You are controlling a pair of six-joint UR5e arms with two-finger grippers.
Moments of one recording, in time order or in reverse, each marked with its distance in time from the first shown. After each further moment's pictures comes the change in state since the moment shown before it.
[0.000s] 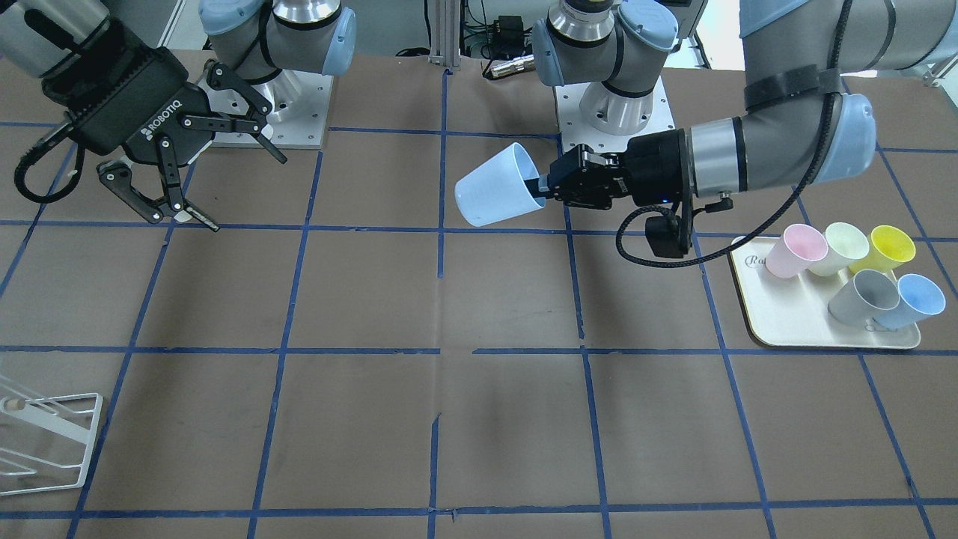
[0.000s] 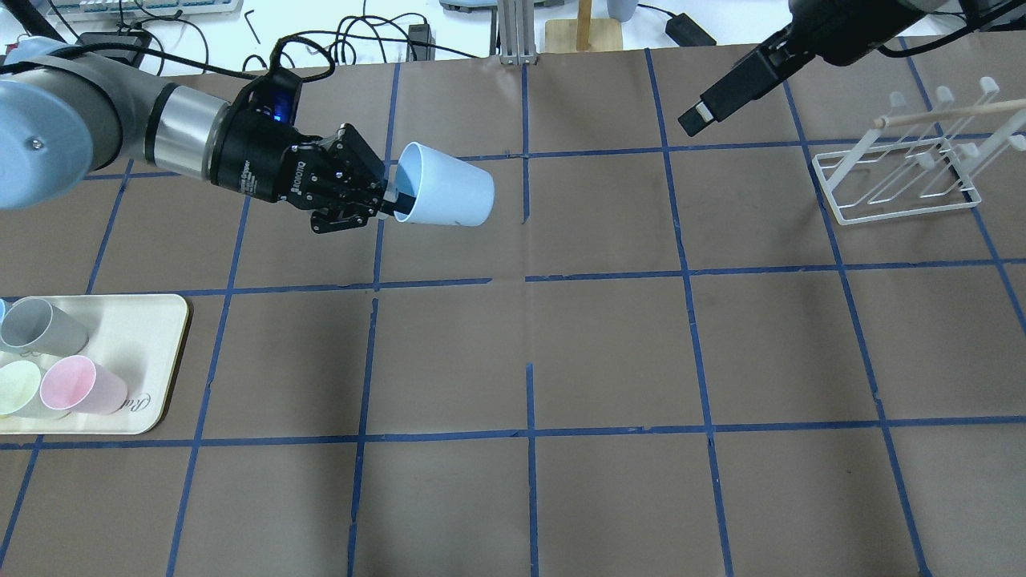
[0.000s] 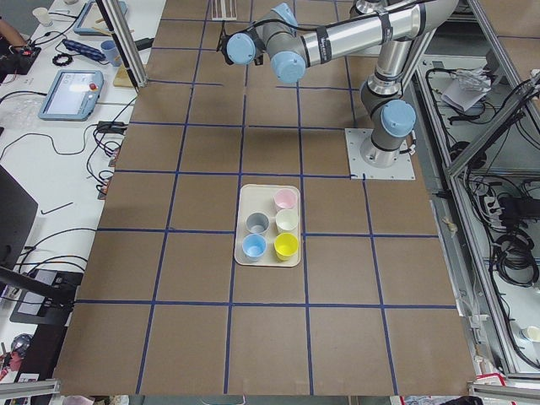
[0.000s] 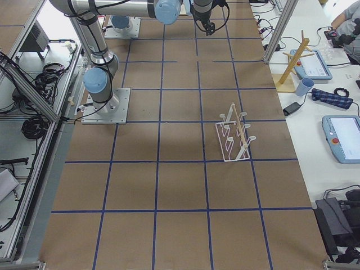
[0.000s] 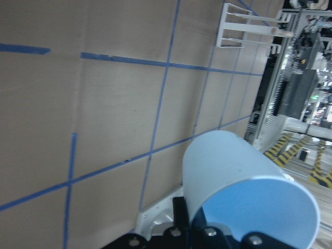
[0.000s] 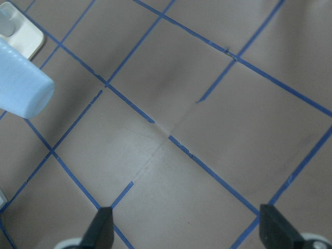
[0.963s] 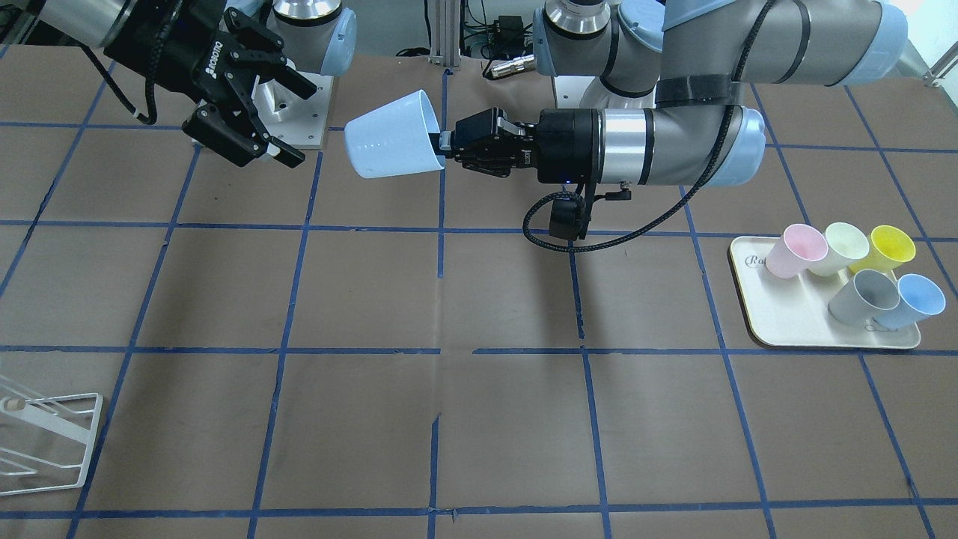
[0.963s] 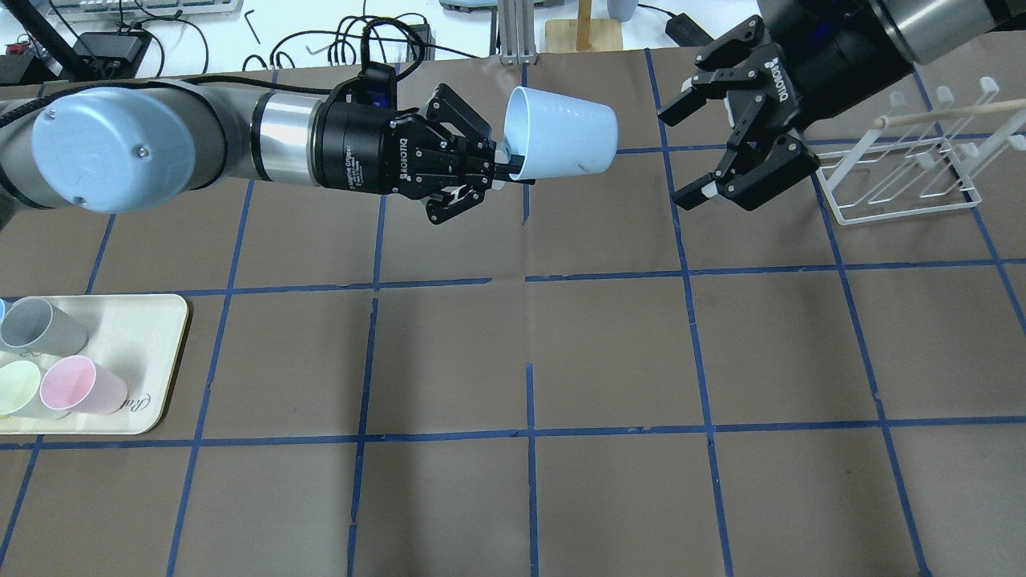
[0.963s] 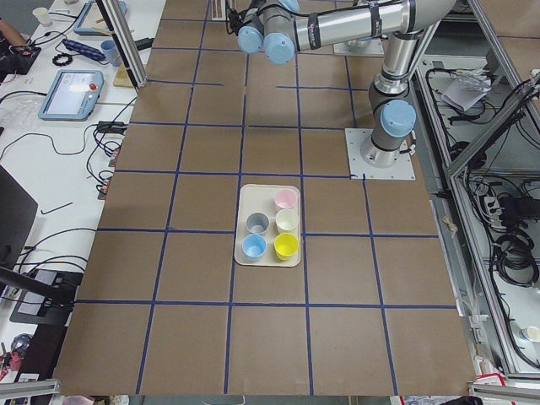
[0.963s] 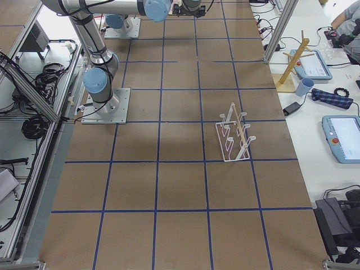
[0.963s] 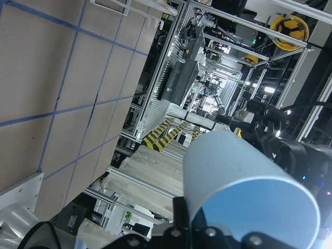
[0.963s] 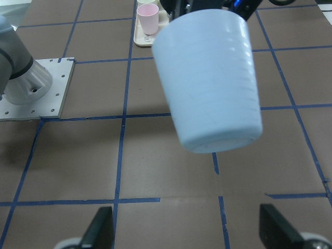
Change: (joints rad) left arm -0.149 -0.025 -0.002 -0.110 -0.333 -0.002; right arm -0.013 -0.086 0.046 0.288 0.165 -0.851
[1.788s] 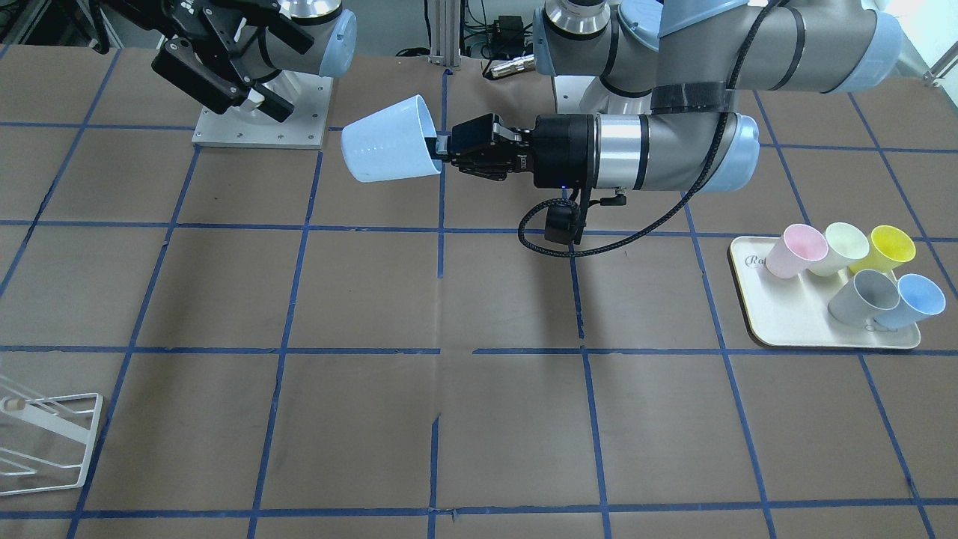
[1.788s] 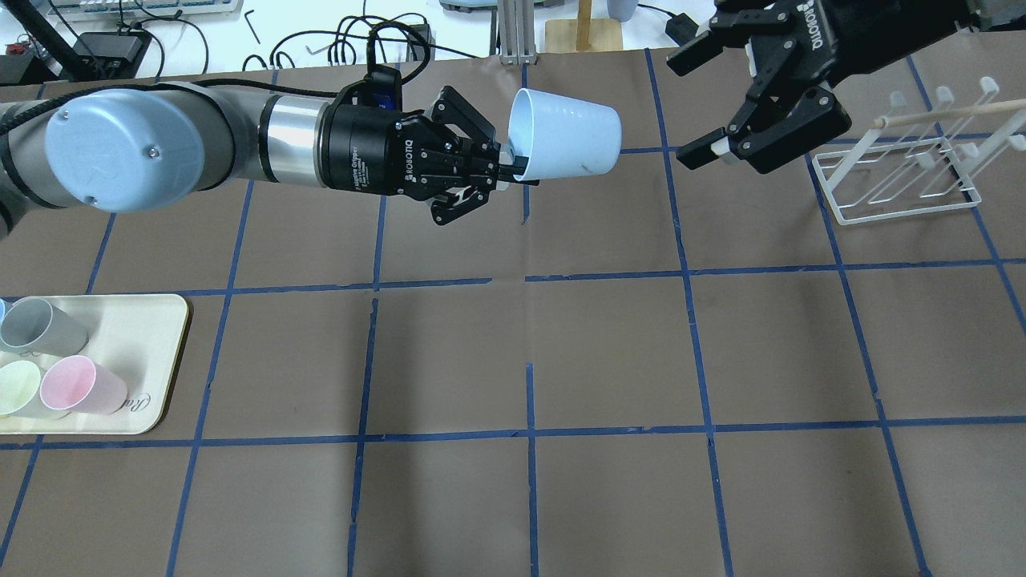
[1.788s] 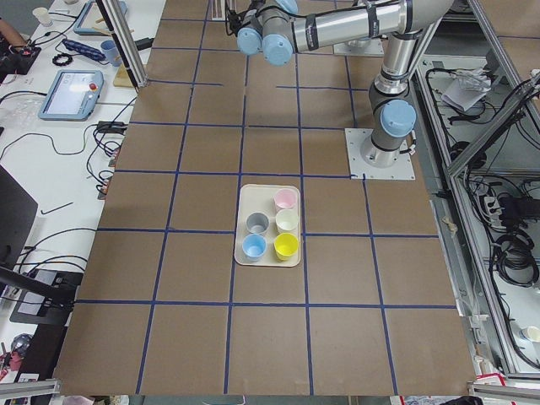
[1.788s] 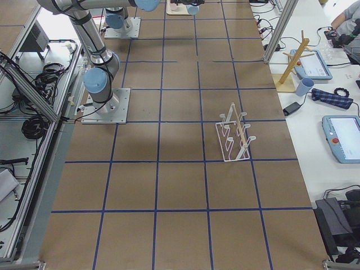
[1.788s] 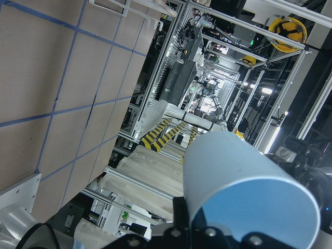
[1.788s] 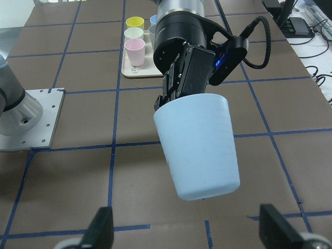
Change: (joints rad) left arm -0.008 -0.012 0.001 0.003 -0.004 -0.002; right arm 0.003 -0.029 -0.068 0.001 0.081 0.125
